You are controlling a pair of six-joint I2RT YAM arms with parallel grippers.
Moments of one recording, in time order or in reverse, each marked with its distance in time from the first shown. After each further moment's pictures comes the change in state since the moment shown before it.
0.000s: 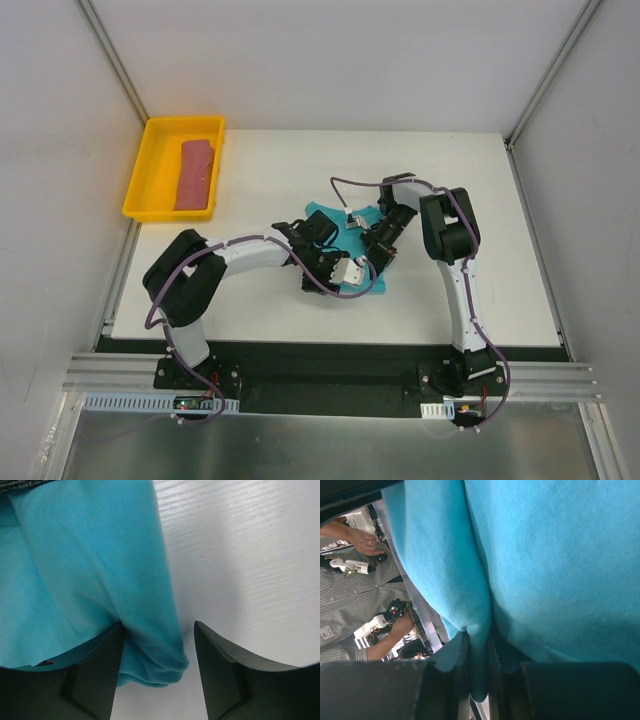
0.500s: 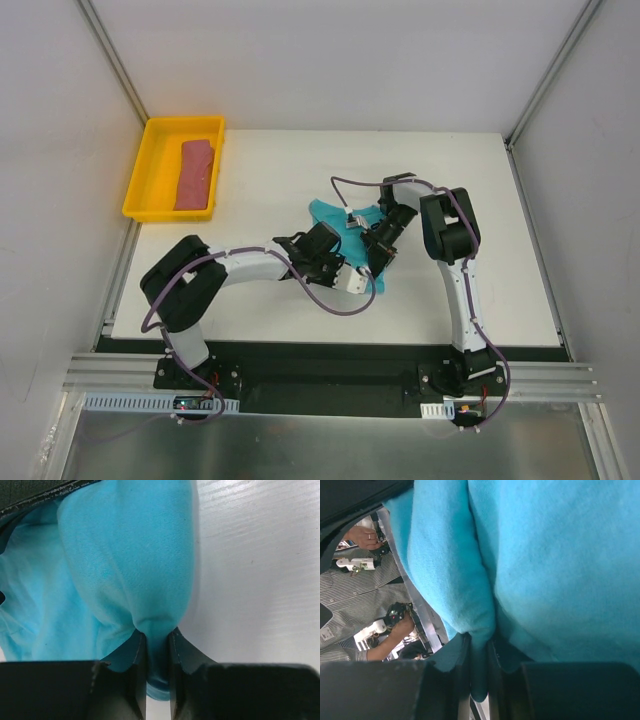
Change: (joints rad) left arm -0.056 -0.023 -0.134 0.247 -0.267 0.039; right arm -0.002 0.000 0.000 0.002 -0.006 0.000
